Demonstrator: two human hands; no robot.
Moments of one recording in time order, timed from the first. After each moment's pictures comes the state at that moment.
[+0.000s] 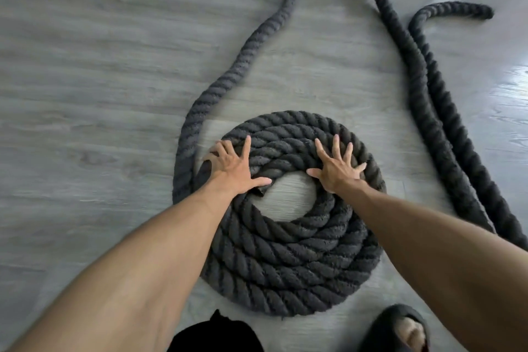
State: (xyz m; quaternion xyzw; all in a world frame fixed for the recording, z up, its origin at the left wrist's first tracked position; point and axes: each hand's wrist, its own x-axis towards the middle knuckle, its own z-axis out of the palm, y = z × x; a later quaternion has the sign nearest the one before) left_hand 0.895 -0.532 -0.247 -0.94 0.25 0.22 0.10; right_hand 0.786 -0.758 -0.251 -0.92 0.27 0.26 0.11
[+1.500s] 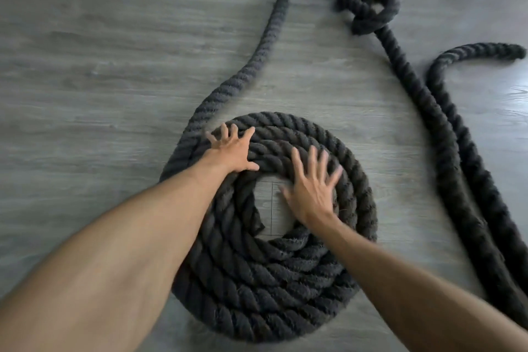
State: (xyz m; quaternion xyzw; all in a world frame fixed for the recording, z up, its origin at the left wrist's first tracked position) left_hand 1.191 -0.685 -0.219 -0.92 0.29 0.26 0.05; right_hand 1.015 -0.809 -0.265 -0.96 0.23 0.09 0.08
